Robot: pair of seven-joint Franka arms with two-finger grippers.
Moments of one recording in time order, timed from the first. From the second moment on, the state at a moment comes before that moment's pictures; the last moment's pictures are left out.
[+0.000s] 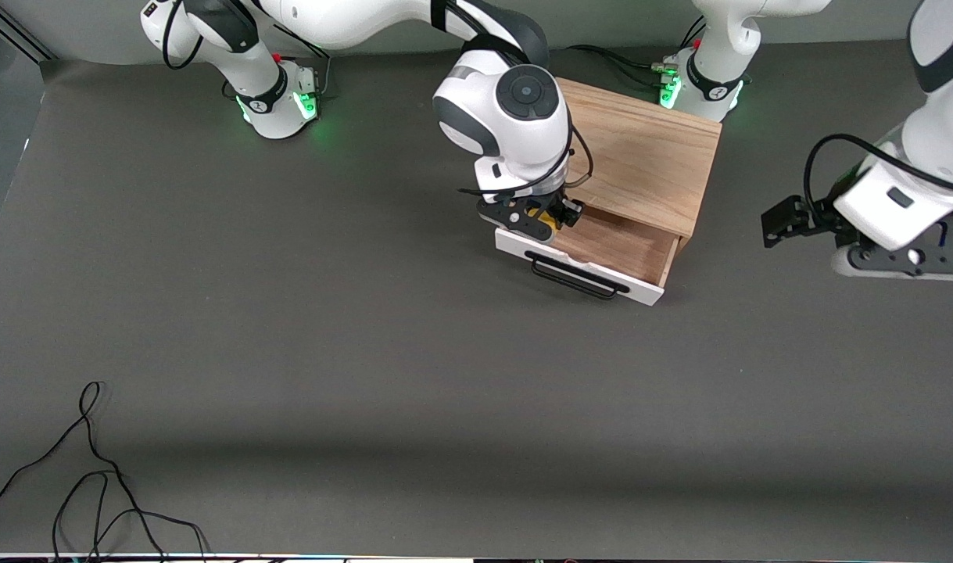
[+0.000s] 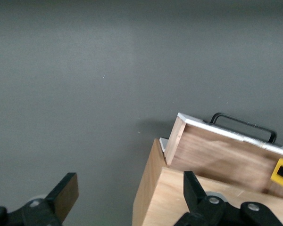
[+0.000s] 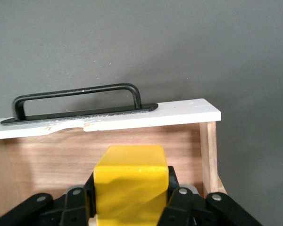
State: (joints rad) left arm -0.11 0.07 -0.05 -1.54 -0.02 1.57 -0.07; right arm 0.79 0.74 0.21 -1.11 -0.03 1.90 1.49
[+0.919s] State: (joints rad) left arm -0.08 0.05 -0.05 -1.54 0.01 1.56 0.01; right arm 0.83 0.84 0.21 -1.11 -0.06 1.91 1.52
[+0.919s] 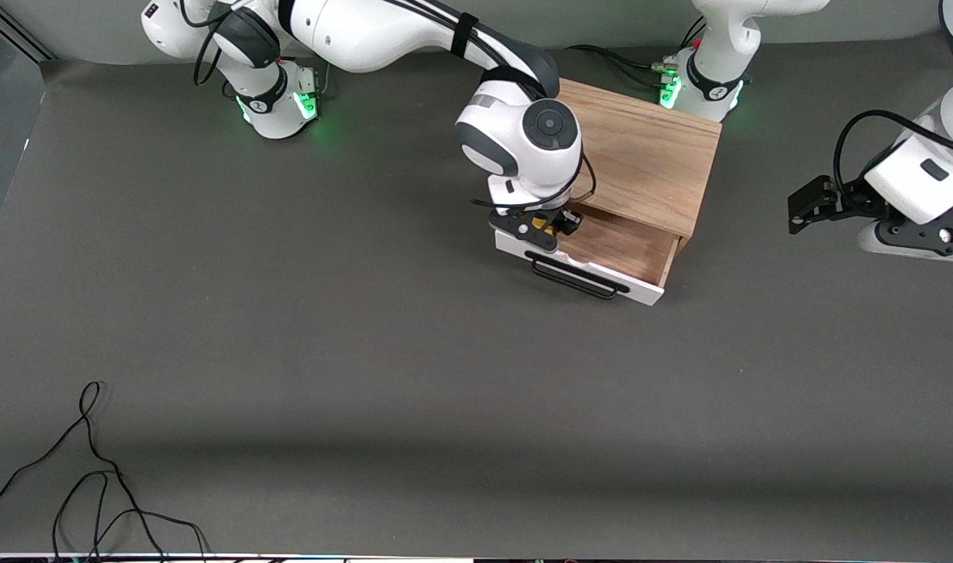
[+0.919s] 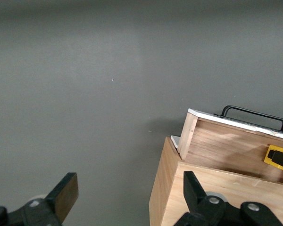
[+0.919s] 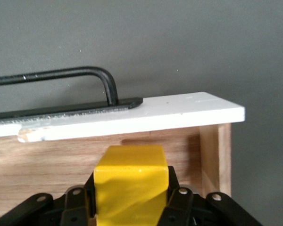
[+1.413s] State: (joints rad) left arm -0.08 0.05 -0.05 -1.54 0.10 1.52 0.01; right arm 0.84 0.85 0.21 -1.10 -0.09 1.93 1.52
